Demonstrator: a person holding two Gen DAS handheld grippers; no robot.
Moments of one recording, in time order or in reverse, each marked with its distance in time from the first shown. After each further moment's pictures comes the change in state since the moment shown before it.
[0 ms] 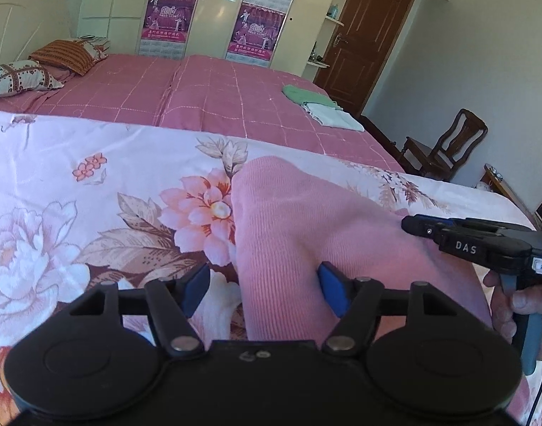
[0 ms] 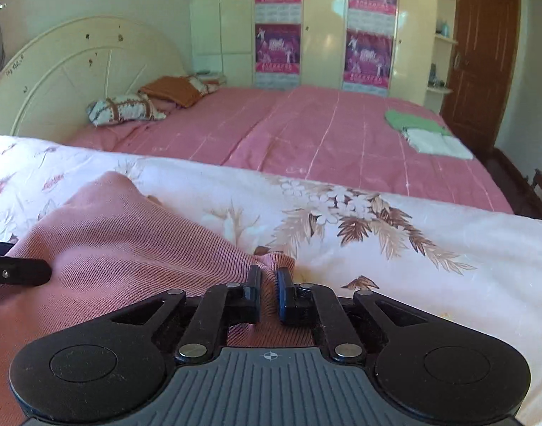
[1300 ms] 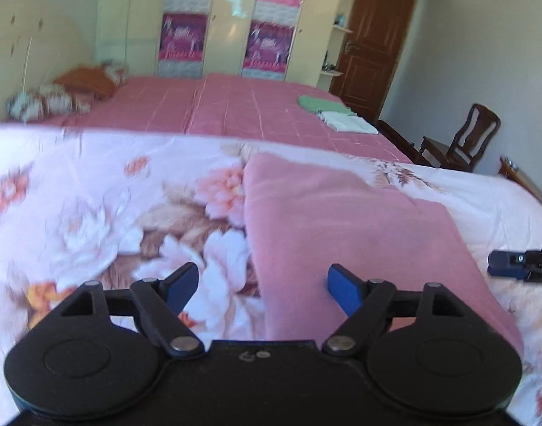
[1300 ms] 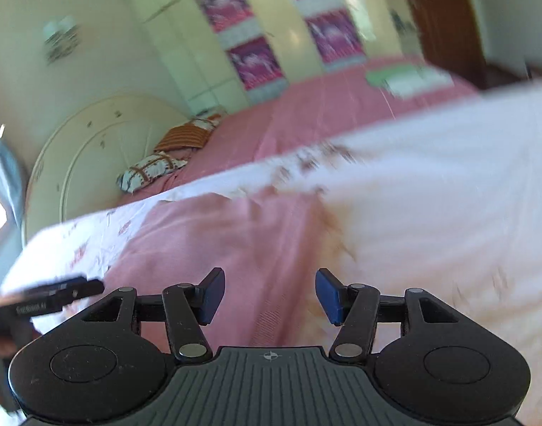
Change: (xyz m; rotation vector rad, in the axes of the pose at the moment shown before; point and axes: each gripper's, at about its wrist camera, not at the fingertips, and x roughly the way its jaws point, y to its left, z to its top) left arm -0.057 -0.012 -0.034 0.001 -0.016 0.074; right arm -0.130 -0.069 -0.060 0.464 0.016 0.219
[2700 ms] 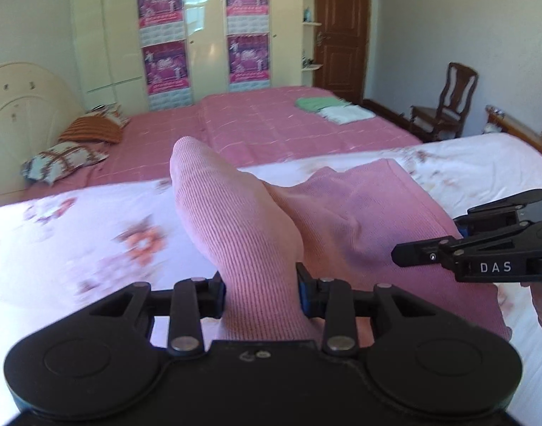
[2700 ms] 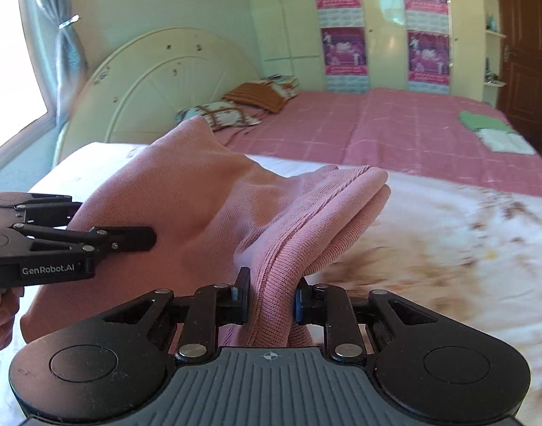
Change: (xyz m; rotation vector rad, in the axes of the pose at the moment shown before) left arm -0.130 0.117 0.014 0.286 -0.016 0.077; right arm 0.085 0.303 -0.074 -0.423 0.080 0.002
